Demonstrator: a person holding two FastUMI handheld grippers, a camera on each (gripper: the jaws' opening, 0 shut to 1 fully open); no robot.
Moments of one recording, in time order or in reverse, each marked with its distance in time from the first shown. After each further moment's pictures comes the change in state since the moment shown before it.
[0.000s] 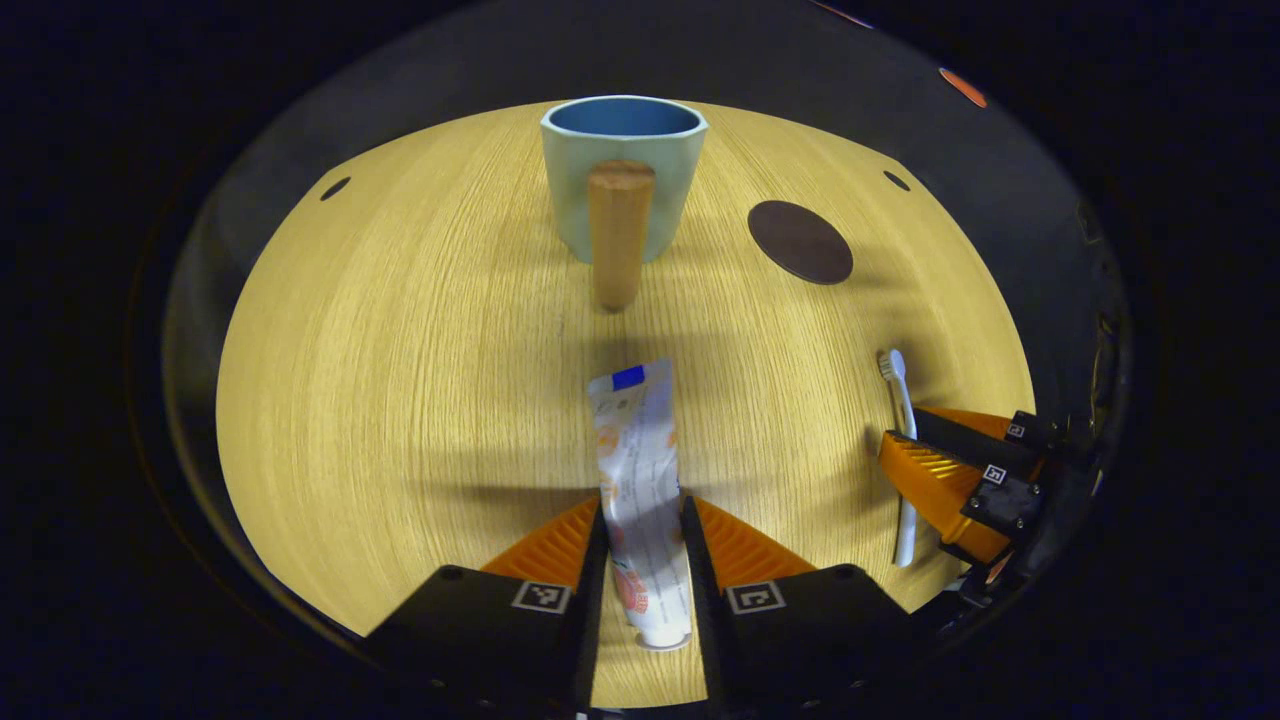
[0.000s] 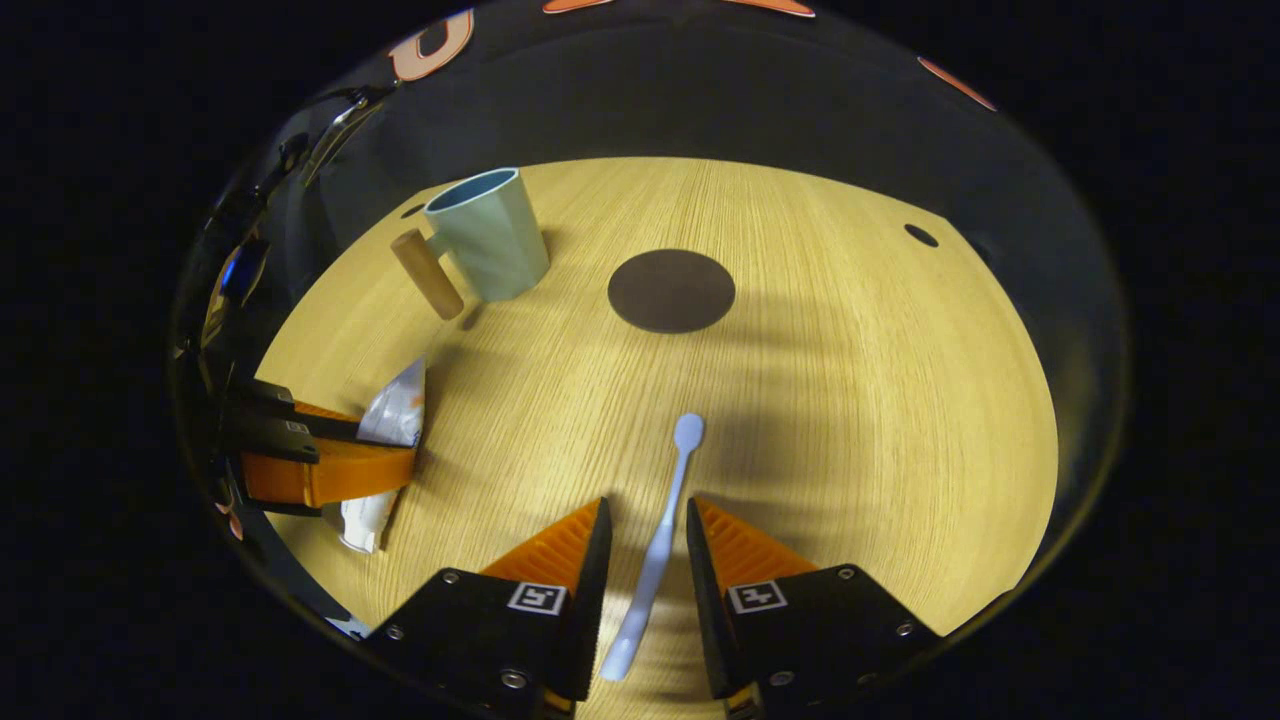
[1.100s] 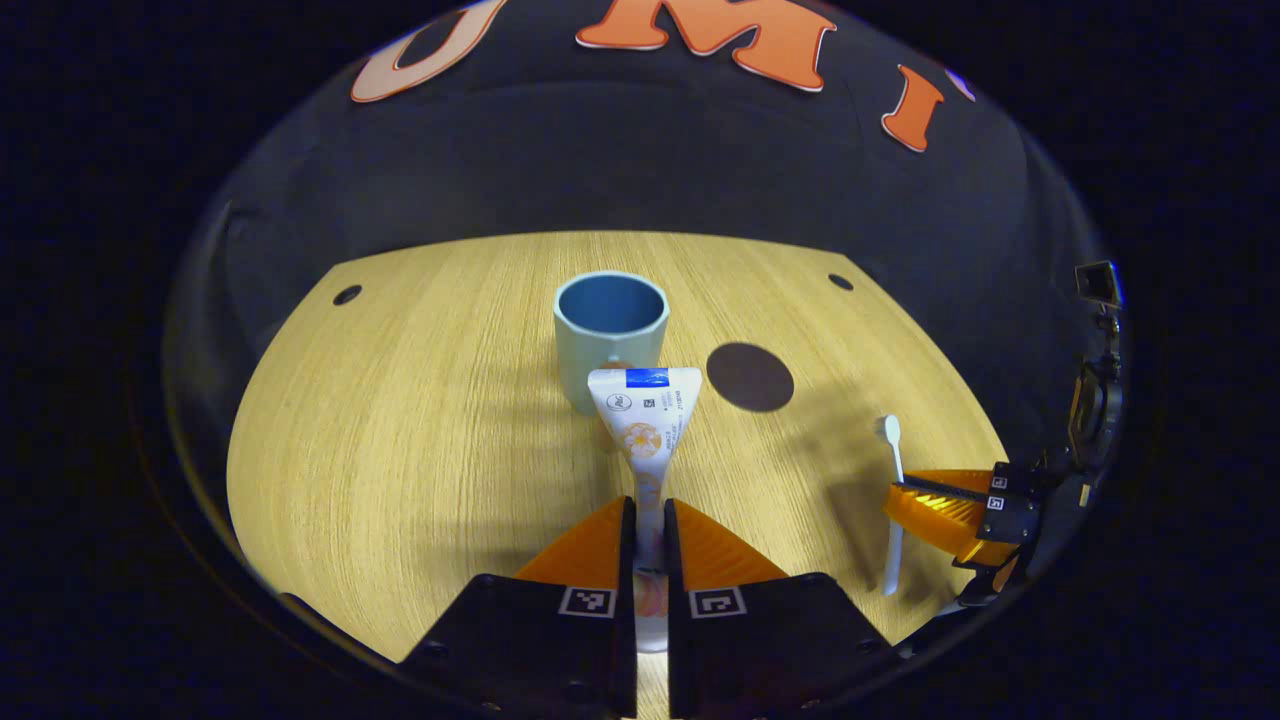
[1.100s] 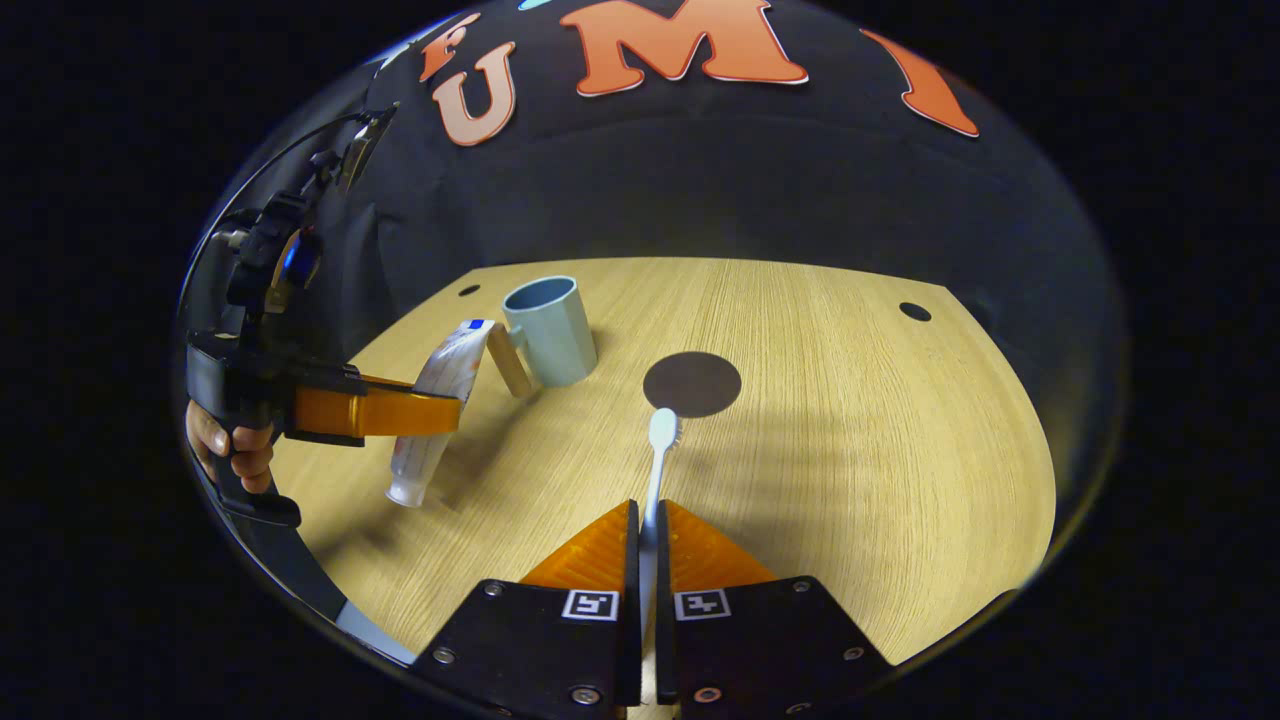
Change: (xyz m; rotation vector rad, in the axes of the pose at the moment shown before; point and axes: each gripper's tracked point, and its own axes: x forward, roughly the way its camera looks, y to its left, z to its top) left arm -0.039 0.041 0.110 0.098 -0.471 -0.077; right arm -0.015 0.016 0.053 0.013 -0.351 0.130
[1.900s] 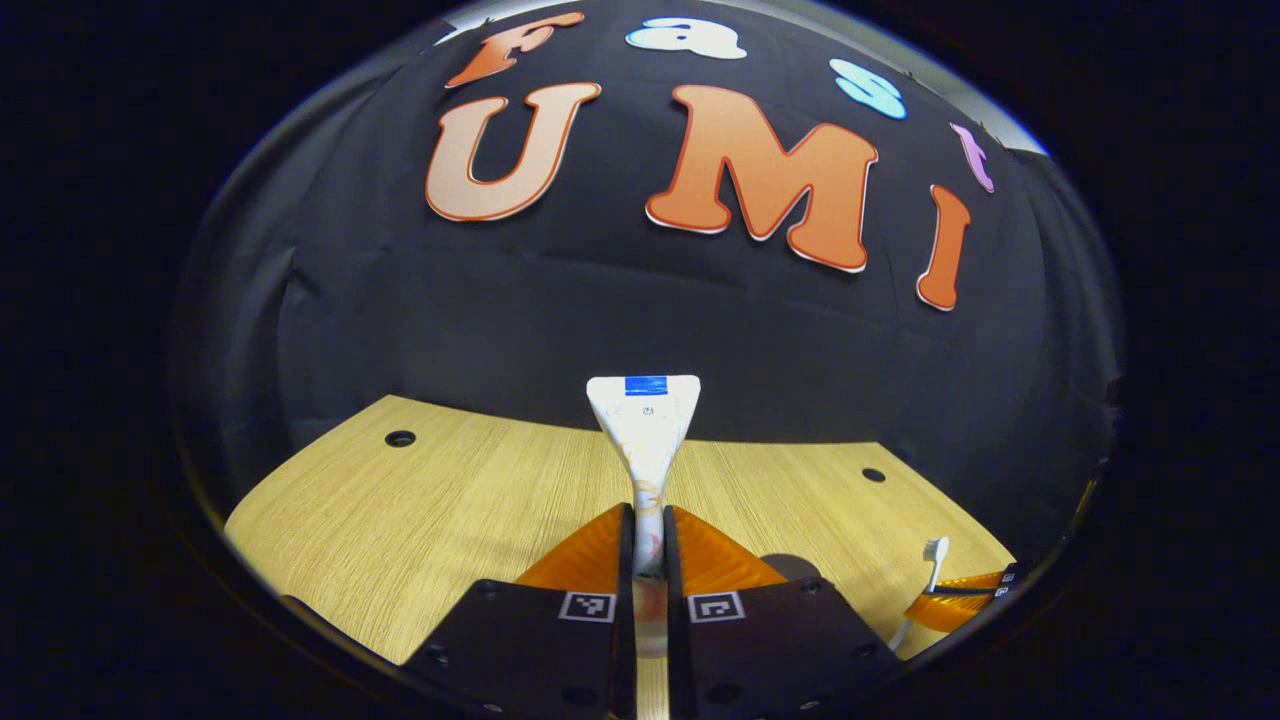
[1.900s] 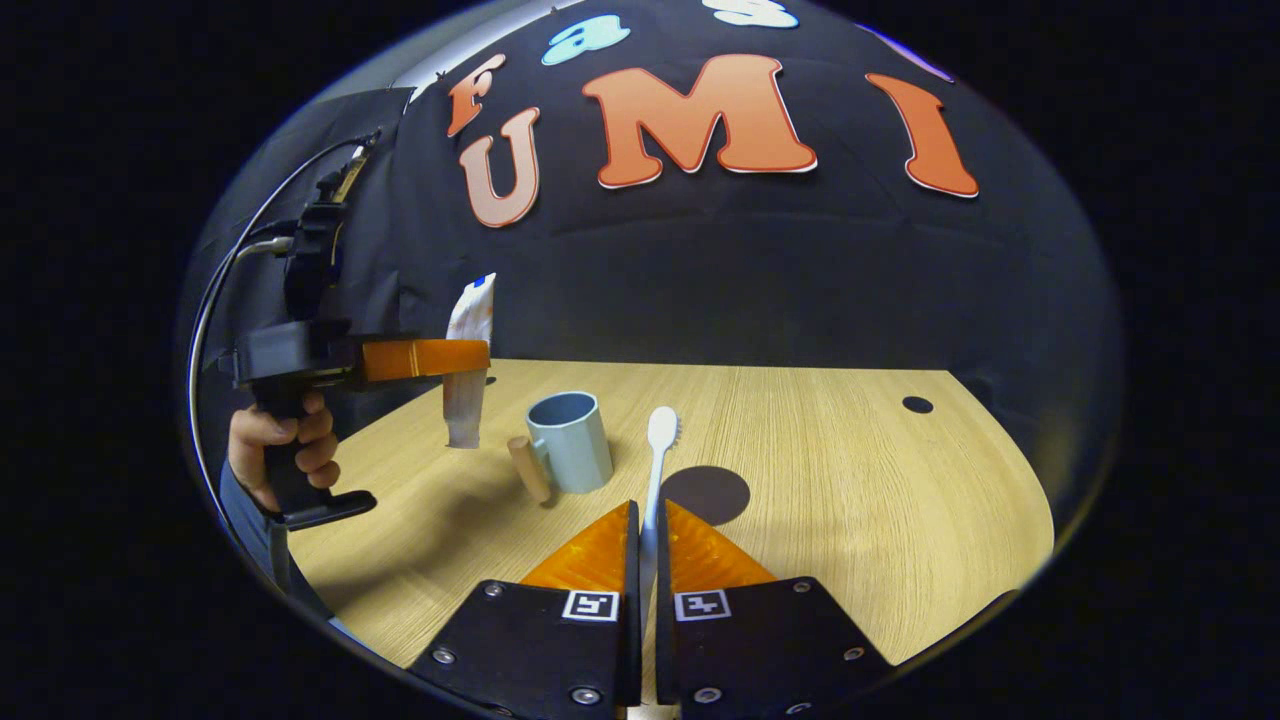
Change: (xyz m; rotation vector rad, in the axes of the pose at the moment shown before) left arm -0.016 0.048 0.115 -0.088 -0.569 0.128; right arm -0.008 -0.002 0.064 -0.039 -0.320 0.004
